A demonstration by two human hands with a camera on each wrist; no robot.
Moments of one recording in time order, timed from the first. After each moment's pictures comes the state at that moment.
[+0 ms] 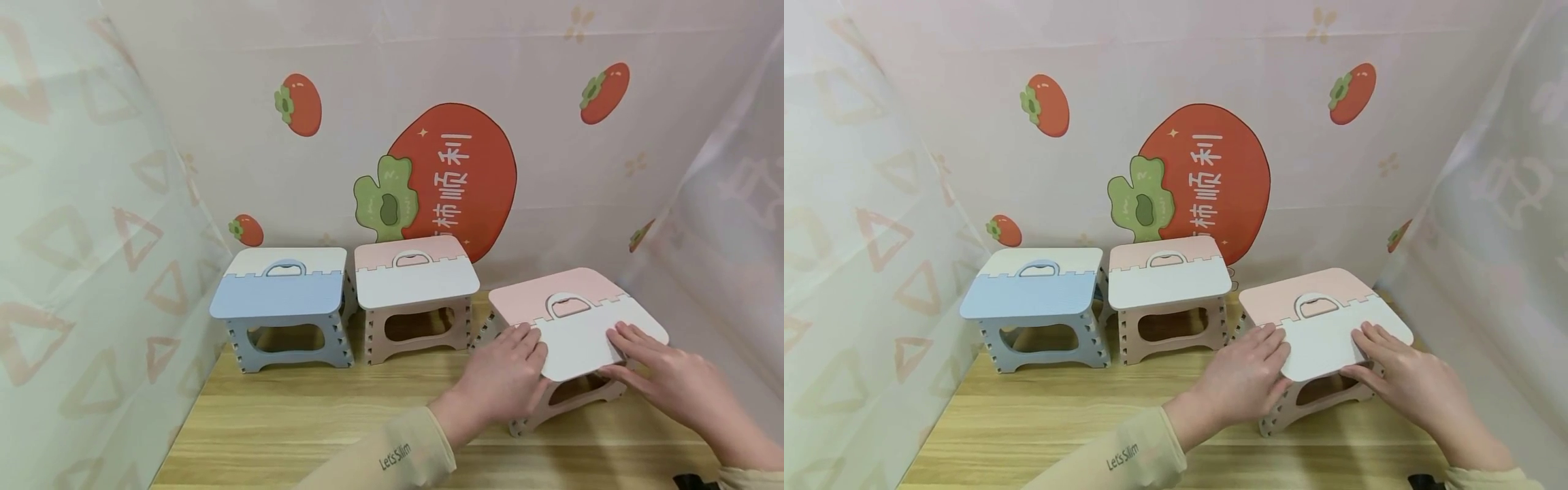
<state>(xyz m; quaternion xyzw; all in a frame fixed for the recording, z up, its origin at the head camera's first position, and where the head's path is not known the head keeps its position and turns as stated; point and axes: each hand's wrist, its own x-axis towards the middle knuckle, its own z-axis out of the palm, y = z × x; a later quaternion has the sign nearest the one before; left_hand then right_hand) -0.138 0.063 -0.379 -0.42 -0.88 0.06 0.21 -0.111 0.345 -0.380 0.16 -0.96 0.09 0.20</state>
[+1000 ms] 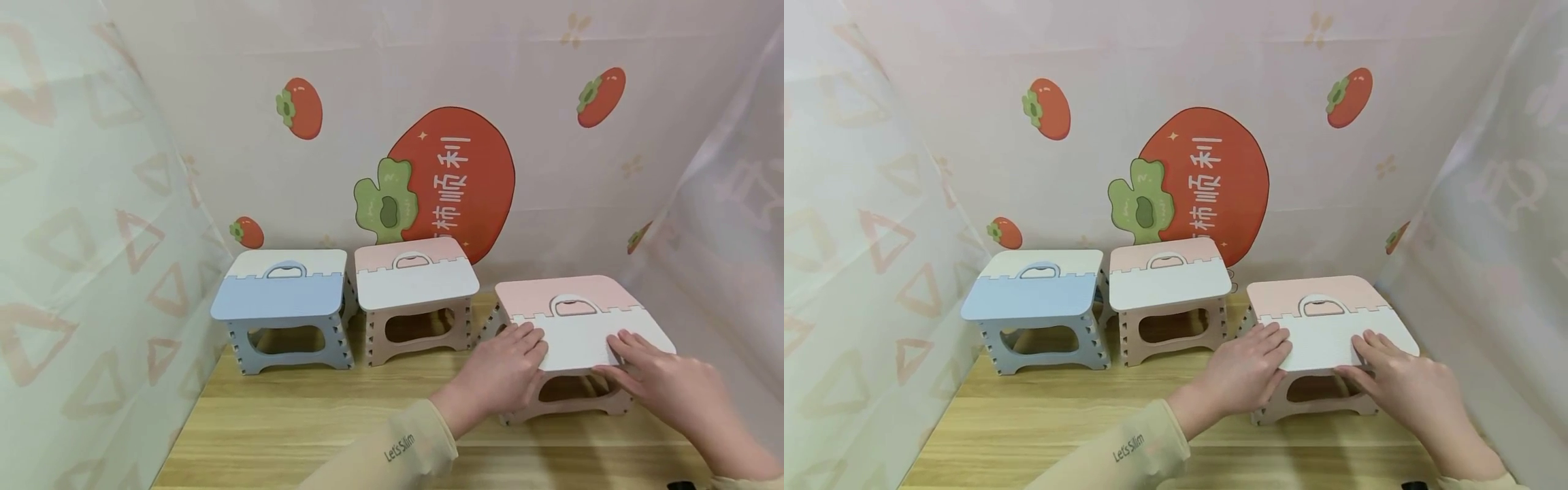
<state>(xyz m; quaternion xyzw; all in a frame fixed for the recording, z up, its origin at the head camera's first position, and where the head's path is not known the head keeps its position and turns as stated) -0.148 0.063 -0.380 -0.44 -0.87 0.05 0.20 -0.104 0.333 -0.378 0.16 -0.95 0.02 0.28</state>
